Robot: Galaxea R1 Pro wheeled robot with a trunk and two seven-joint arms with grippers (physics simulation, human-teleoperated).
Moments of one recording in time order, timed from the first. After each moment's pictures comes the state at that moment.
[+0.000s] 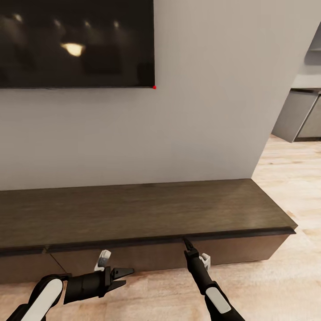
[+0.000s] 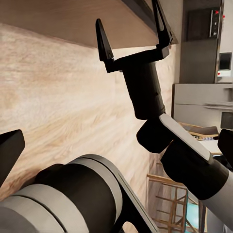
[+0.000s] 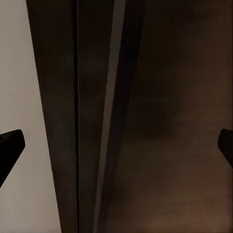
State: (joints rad) left arm -0.17 0.30 -0.16 -1.37 1.09 1.04 -0.42; right arm -0.46 0.16 -0.21 -0.42 -1.02 0.08 0.70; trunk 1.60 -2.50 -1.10
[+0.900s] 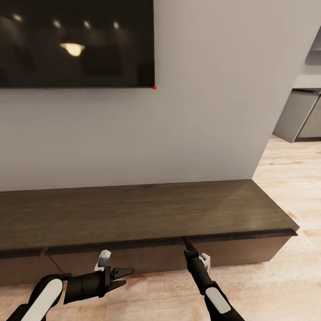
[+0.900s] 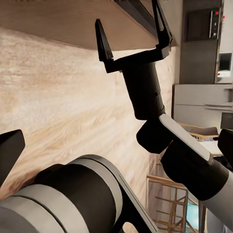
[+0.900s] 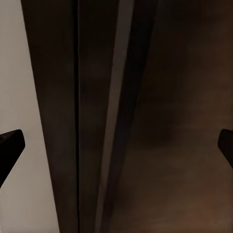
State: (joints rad) left arm -0.17 0.30 -0.16 -1.37 1.09 1.04 -0.42; right arm -0.46 0.16 -0.21 -0.42 -1.02 0.08 0.70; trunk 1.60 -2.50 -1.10
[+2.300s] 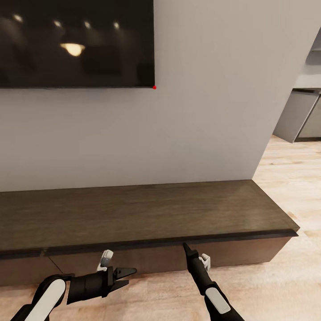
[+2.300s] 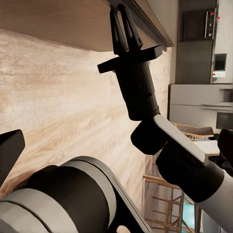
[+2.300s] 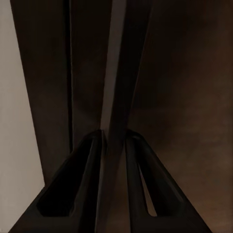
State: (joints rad) left arm -0.17 0.27 -0.16 -1.37 1.09 1.04 -0.42; right arm -0.46 0.16 -0.21 -0.42 -1.02 0.08 0.69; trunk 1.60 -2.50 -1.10
